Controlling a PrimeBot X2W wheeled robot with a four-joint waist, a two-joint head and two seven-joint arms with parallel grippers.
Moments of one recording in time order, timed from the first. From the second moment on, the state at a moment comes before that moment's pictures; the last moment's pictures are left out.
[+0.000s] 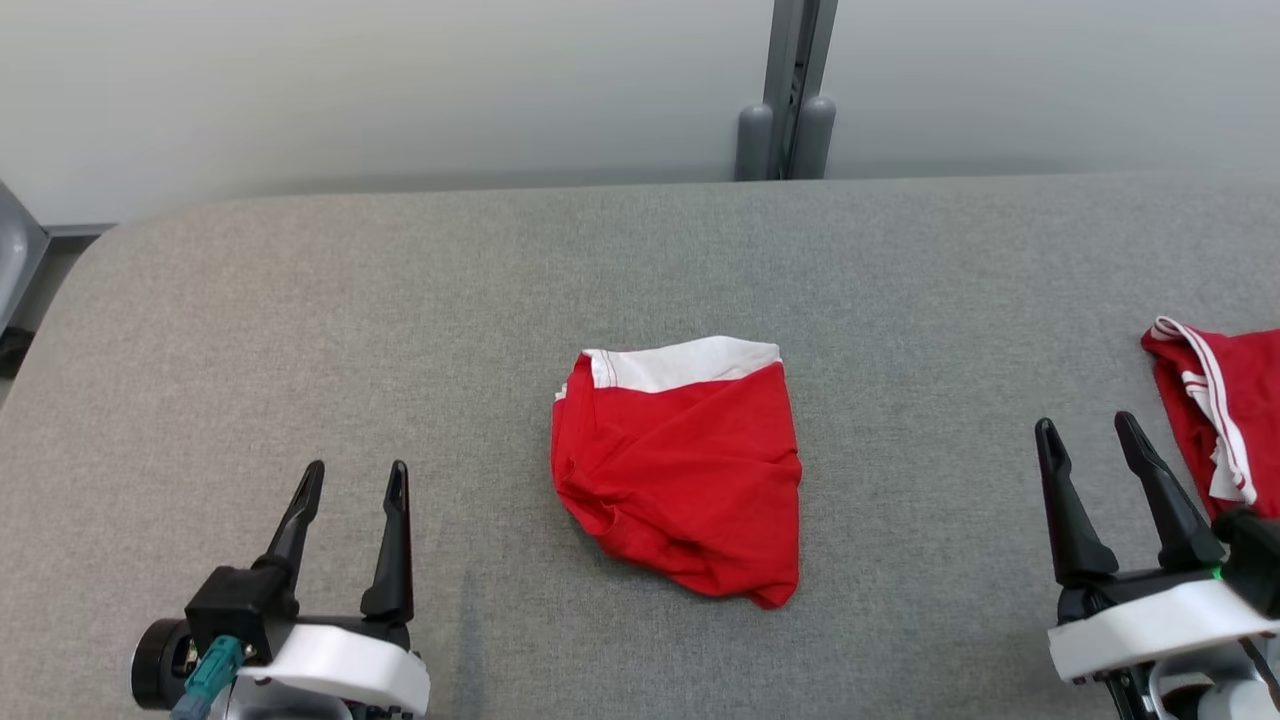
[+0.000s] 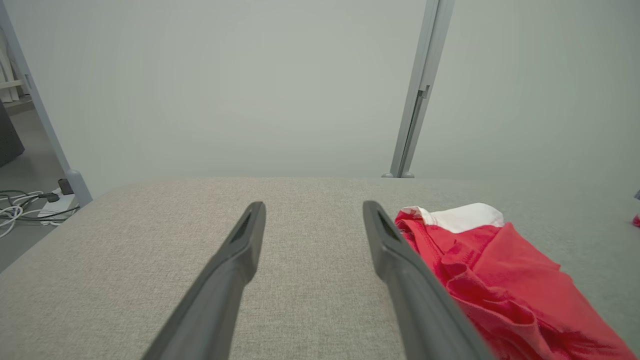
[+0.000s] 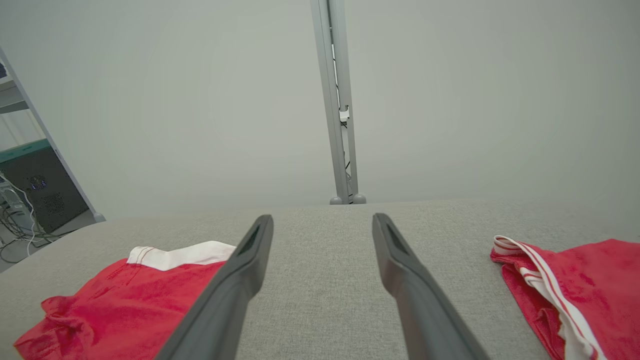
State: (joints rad) left arm -0.04 0.15 -0.19 0.13 -0.31 0.11 -0.22; right arm -0.06 -0.13 0.02 0.06 0.30 0.13 -0.15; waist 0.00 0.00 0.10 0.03
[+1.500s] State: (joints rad) left arm 0.09 0.20 -0.19 0.04 -0.34 0.17 -0.16; right arm 0.14 -0.07 -0.06 -0.09 0.25 0.13 -0.03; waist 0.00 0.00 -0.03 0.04
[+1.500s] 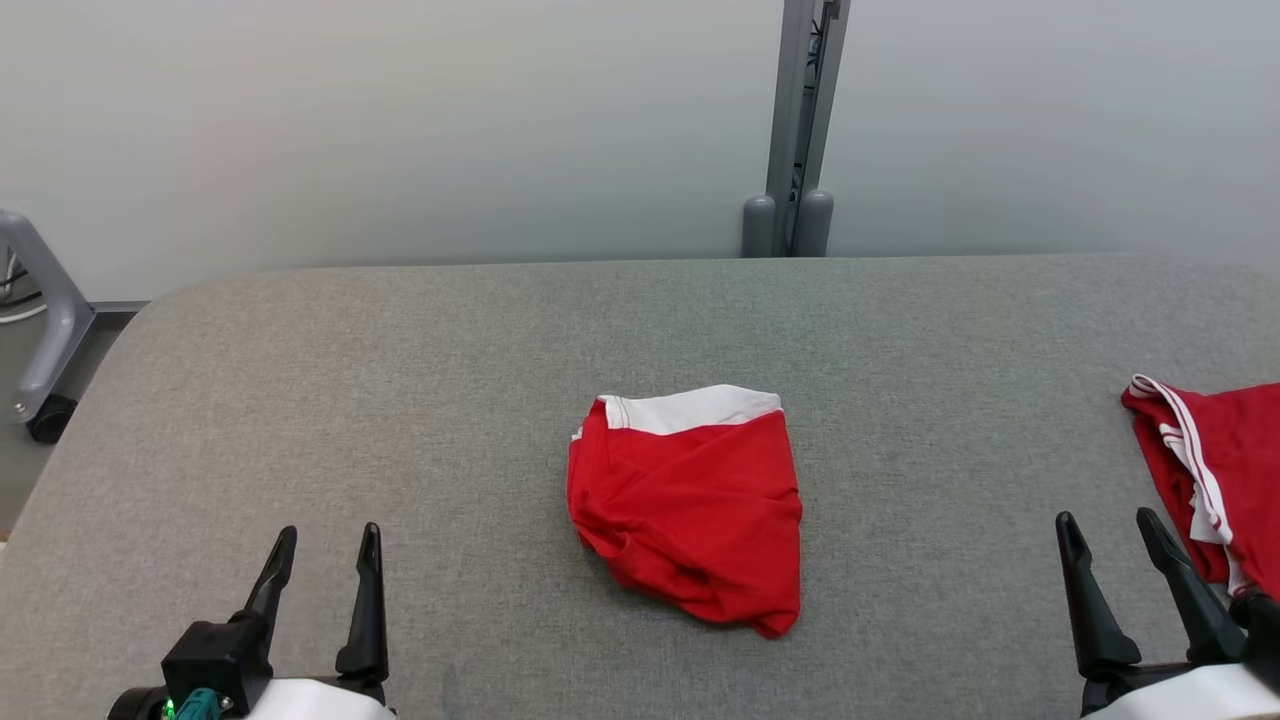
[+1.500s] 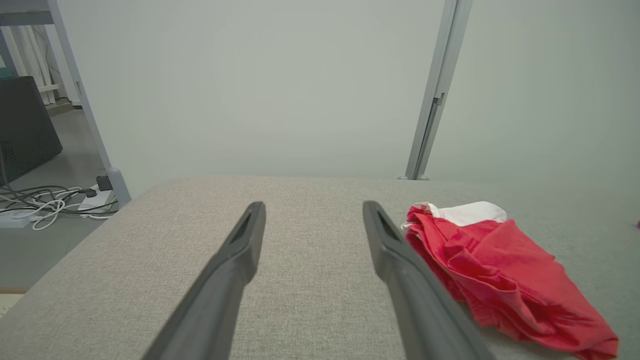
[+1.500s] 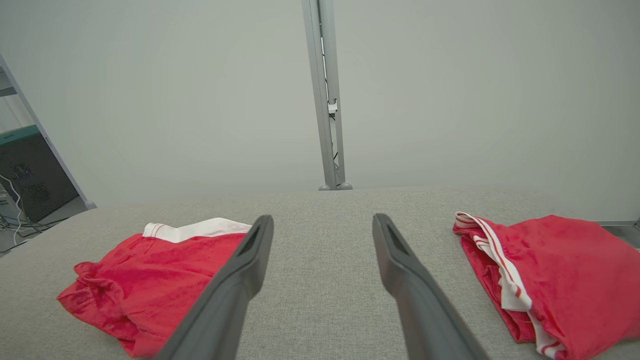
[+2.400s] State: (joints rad) left arm -0.11 0.14 -0.23 0.09 -0.33 0.13 -0.25; right arm -0.21 -0.13 0.10 0.49 0.37 0.13 -0.16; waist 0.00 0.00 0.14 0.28
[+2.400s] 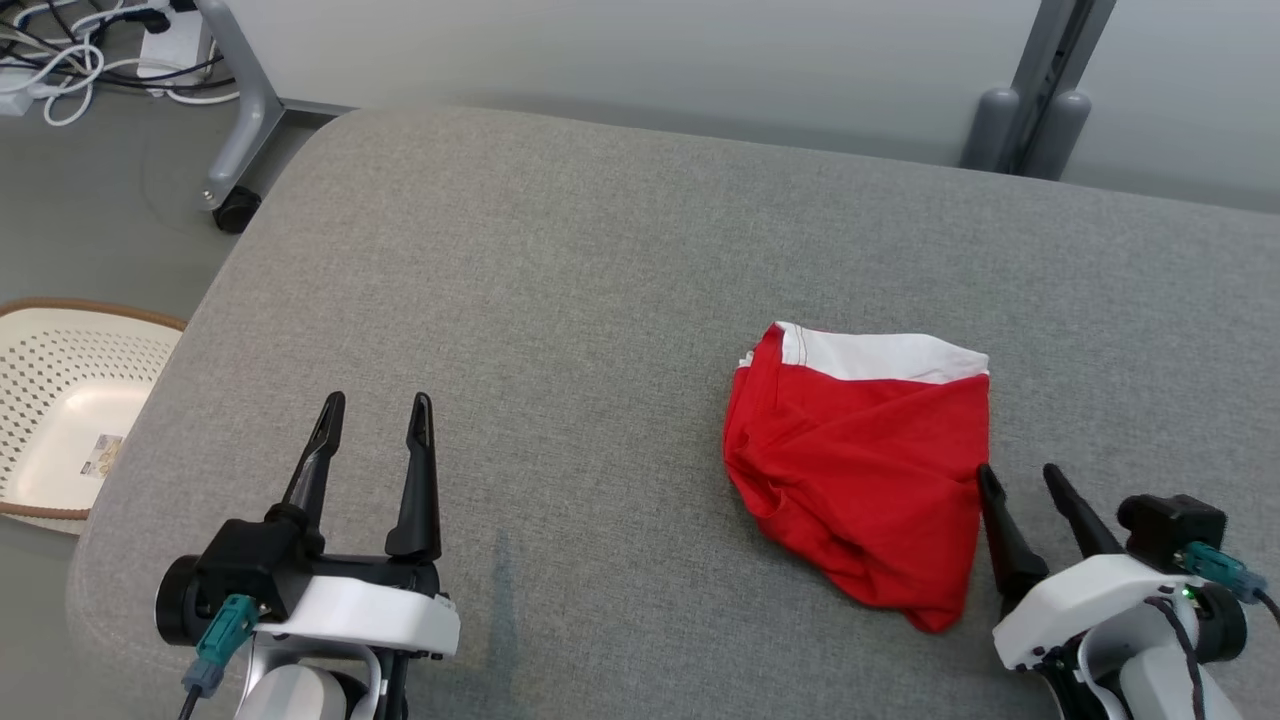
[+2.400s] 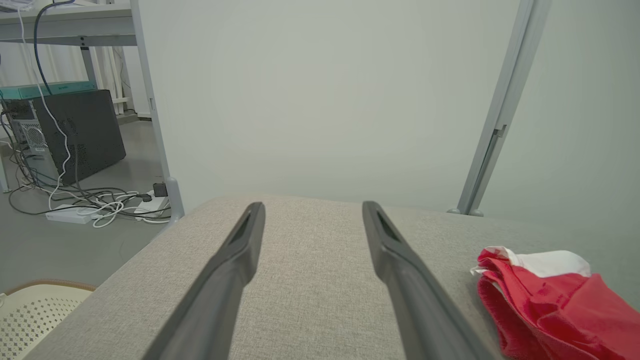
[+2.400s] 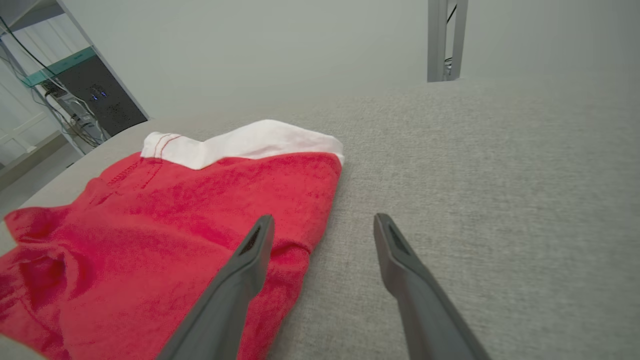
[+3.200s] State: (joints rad) left arm -0.12 0.13 -0.21 0.09 -0.30 0.11 -0.26; right arm -0.38 -0.21 0.43 0.69 0.53 0.13 -0.22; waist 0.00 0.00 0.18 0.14
